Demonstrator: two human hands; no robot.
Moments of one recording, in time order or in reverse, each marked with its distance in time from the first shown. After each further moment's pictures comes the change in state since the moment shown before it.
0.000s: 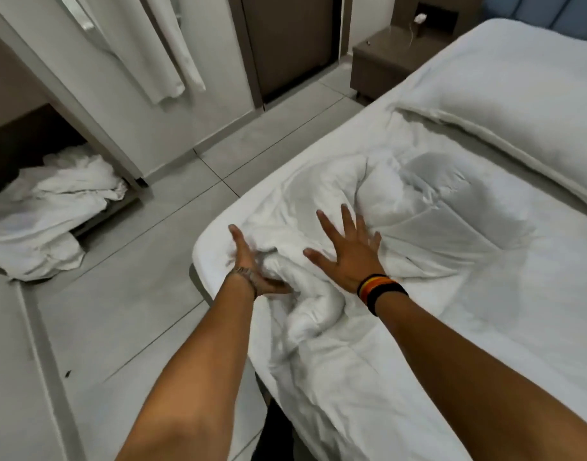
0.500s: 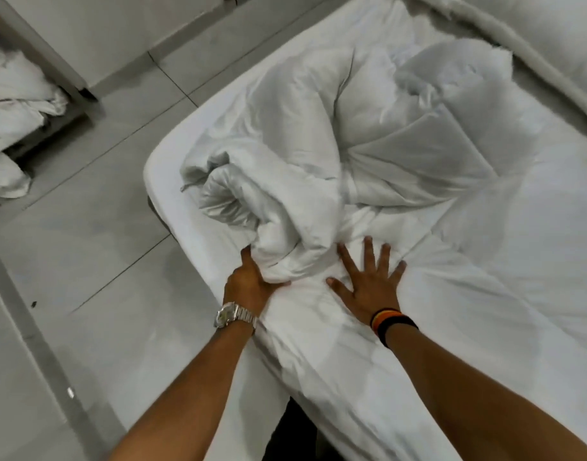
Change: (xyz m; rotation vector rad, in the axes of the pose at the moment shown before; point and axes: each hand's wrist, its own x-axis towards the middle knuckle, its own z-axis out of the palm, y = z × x) left_hand 0.051 -0.196 -0.071 1.408 0.456 0.706; right_hand -0.153 0.144 0.110 -0.336 -0.294 0.288
